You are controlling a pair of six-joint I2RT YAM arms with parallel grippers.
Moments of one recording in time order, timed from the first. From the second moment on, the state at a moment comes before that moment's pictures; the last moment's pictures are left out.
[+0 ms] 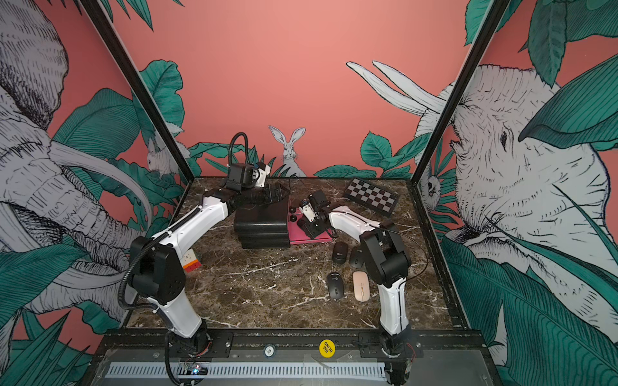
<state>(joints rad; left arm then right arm) -0.40 1.75 1.52 -0.42 0.40 -0.45 0.54 1.98 1.48 -0.59 -0.11 -0.16</state>
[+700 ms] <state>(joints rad) -0.40 1.77 1.52 -0.37 0.40 -0.47 0.43 1.79 1.28 -0.50 0.02 0.07</state>
